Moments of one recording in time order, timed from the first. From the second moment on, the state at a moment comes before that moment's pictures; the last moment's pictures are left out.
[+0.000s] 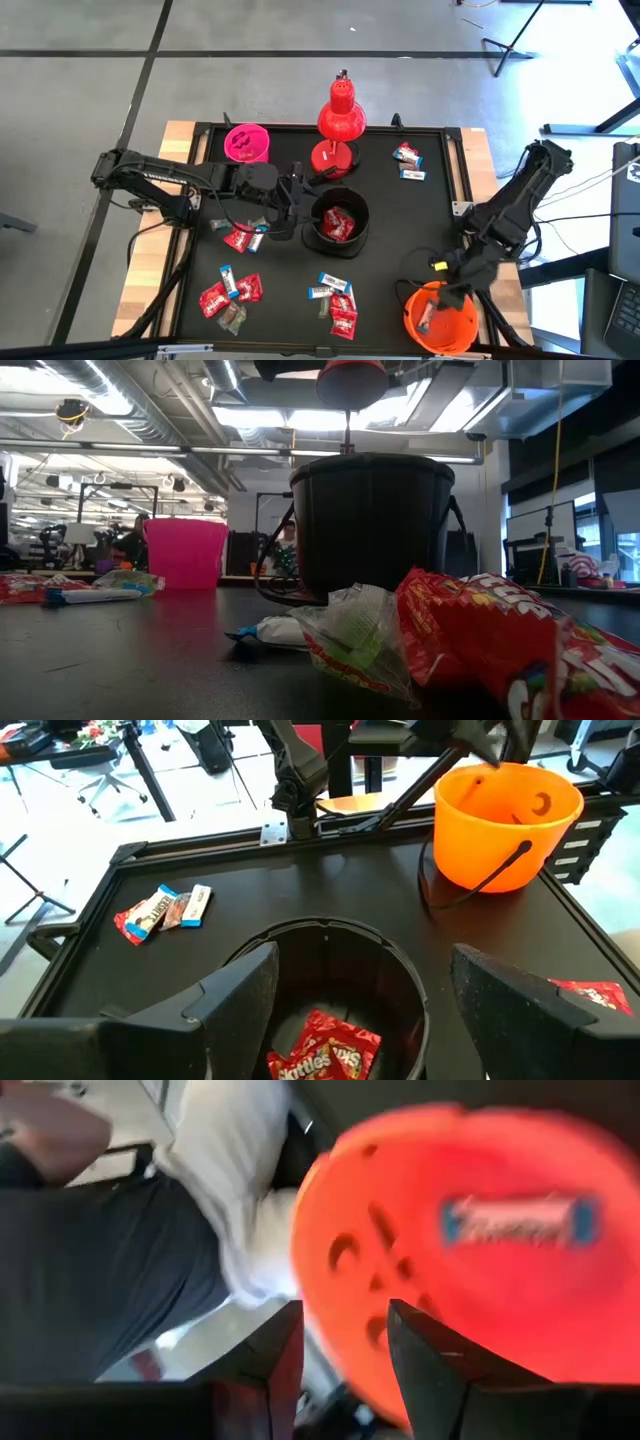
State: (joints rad) left arm -0.07 1.35 1.13 -0.20 -0.04 0.08; right arm 0.87 1.04 0.90 -0.64 -0.15 1.65
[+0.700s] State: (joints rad) left arm -0.07 1.35 1.13 -0.20 -0.04 0.09; right arm 0.32 0.99 0.90 -1.10 -0.27 0.86
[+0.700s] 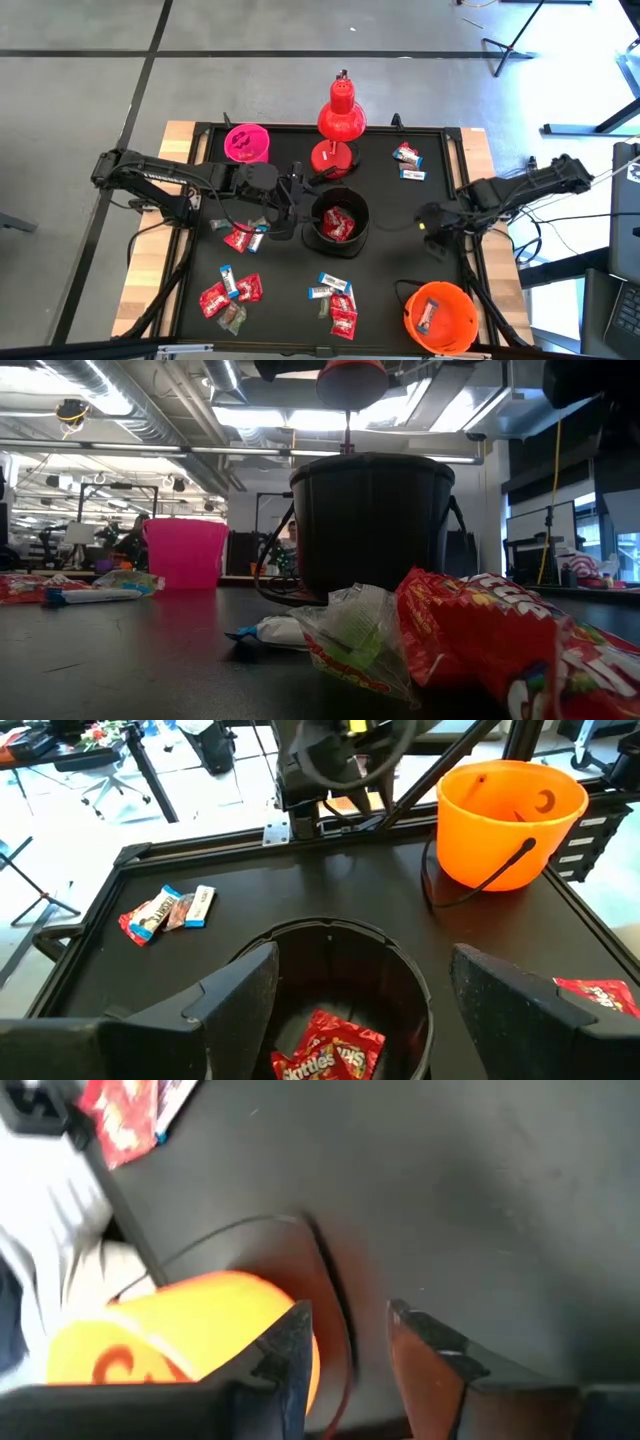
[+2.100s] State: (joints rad) left arm -0.07 1.35 1.13 -0.20 -0.12 0.03; right arm 0.82 1.41 1.16 -1.31 0.00 0.94
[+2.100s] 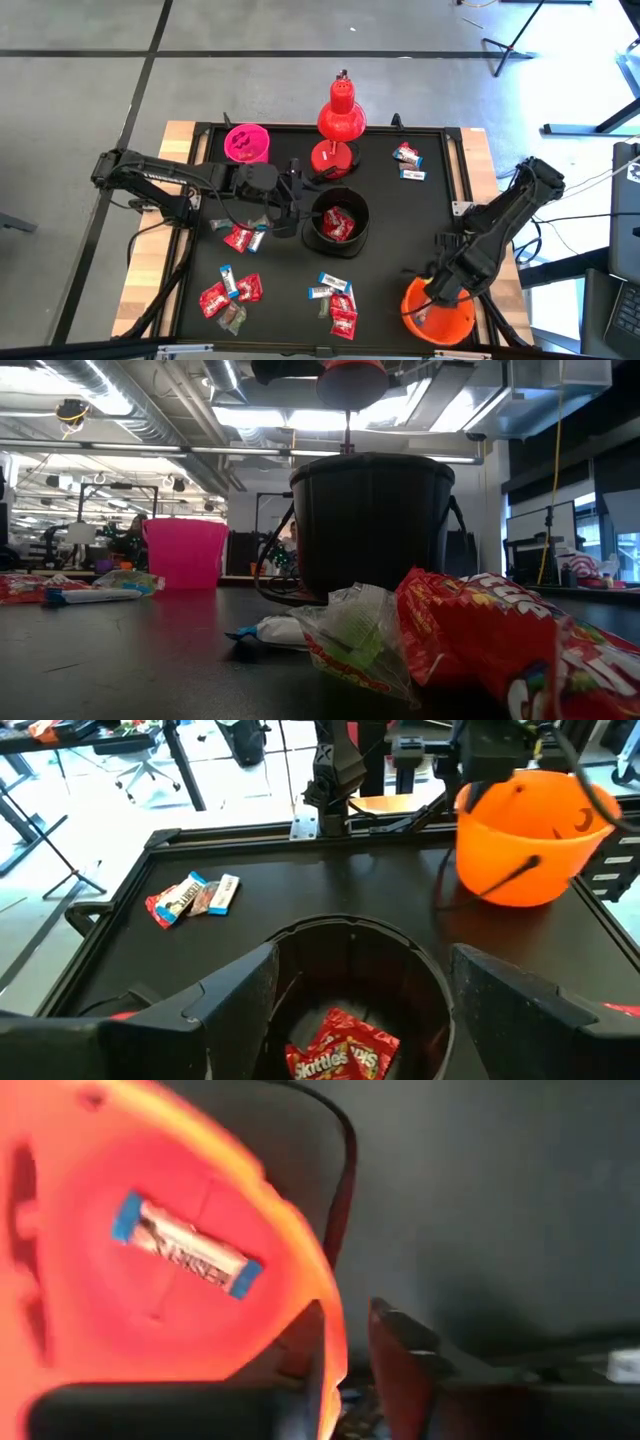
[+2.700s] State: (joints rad) left arm -0.07 1.35 1.13 -0.20 -0.12 0.03; right arm 0.61 1.38 1.16 -1.37 0.15 0.81
